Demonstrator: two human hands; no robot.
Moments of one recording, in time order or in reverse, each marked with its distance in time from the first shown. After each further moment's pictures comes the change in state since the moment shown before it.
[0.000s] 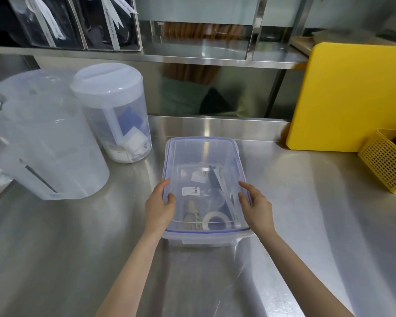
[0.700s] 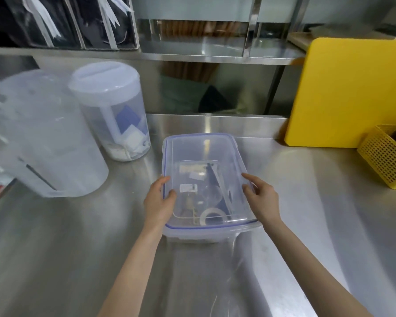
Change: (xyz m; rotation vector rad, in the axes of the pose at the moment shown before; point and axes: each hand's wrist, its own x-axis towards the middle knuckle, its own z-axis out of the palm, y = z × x) left_hand -0.011 0.017 0.001 -0.057 0.040 -0.050; right_hand 0.004 -0.005 -0.026 0.062 0.015 0.002
